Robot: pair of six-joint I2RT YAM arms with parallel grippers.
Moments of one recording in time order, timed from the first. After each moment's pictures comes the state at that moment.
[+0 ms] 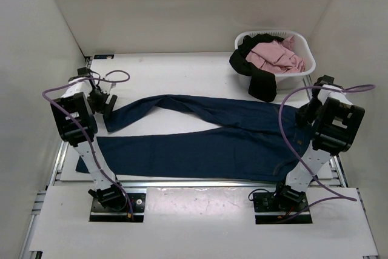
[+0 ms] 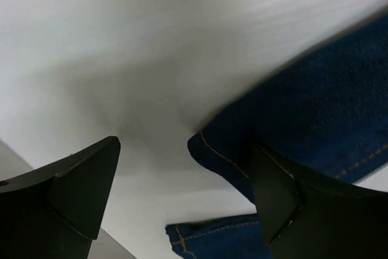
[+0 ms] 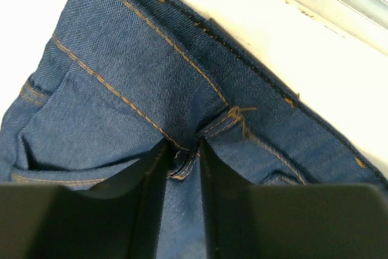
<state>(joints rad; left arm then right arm) 0.31 2.08 1.53 -0.80 0.09 0.66 -0.39 1.92 1.33 -0.81 0.09 0.69</state>
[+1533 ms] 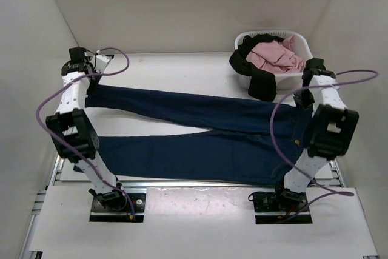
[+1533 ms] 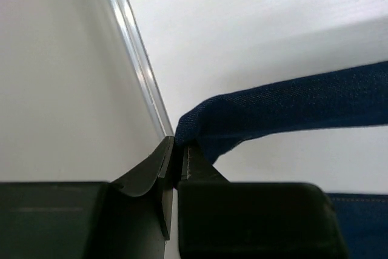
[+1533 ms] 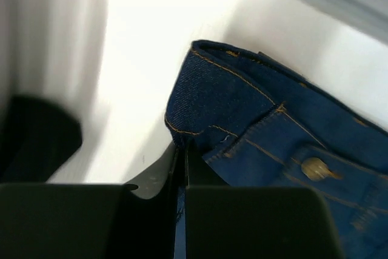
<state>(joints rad) 0.26 1.84 1.62 -0.73 -0.07 0.70 -0.22 1.87 1.49 -0.89 0.30 0.86</state>
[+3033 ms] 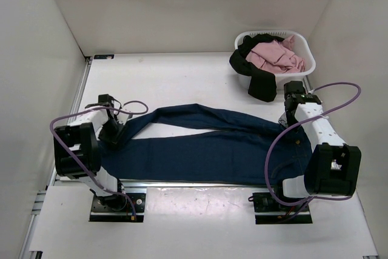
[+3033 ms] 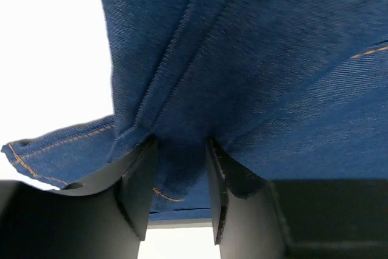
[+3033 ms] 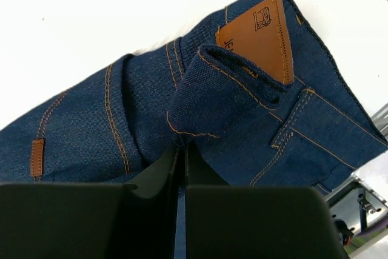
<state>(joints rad) 0.15 1.60 0.90 -0.76 -0.05 0.58 -0.01 1.39 1.02 -0.90 0.38 0.75</state>
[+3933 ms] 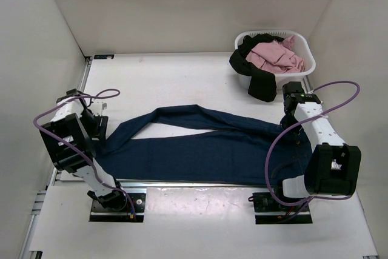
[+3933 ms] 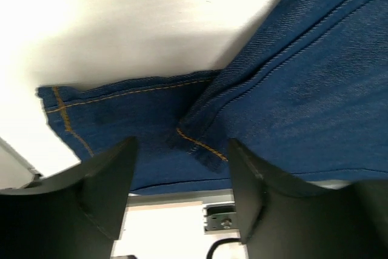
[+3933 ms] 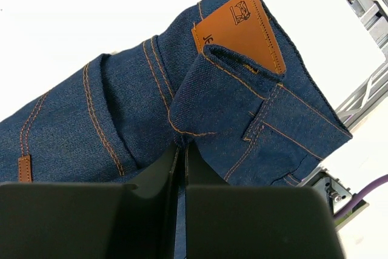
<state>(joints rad) 0.43 1.70 1.13 -0.96 0.07 0.51 0.00 1.39 1.03 -0.98 0.45 0.72</state>
